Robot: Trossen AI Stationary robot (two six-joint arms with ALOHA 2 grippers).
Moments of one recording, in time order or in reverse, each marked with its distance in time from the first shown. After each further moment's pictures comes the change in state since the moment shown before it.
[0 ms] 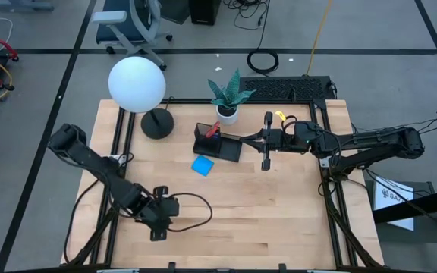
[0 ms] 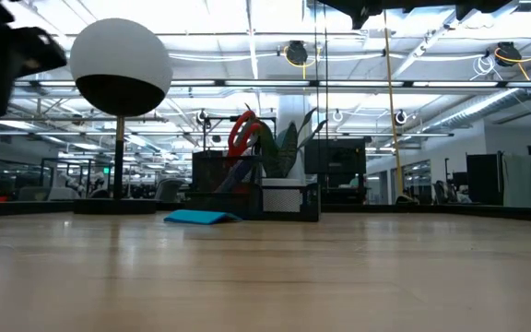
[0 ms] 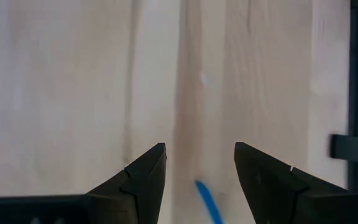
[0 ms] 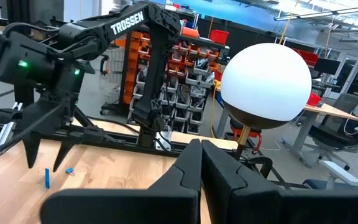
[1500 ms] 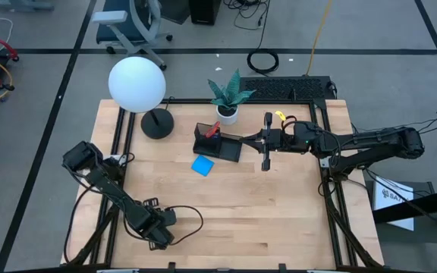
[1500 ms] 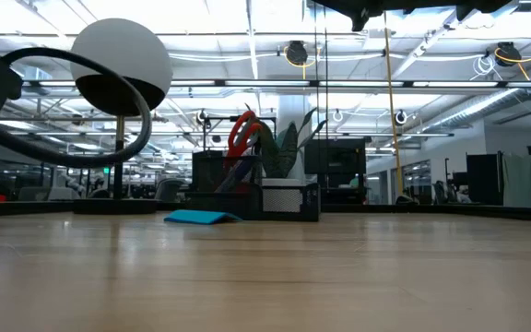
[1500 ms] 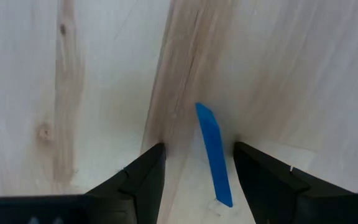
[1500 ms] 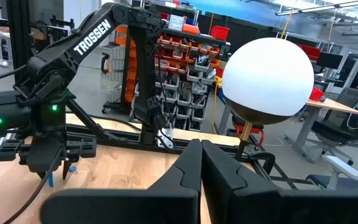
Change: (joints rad) left arm -0.104 0.305 0.005 -0.073 0.182 -0.308; right arm 0.000 0.000 0.000 -0.013 0.000 0.020
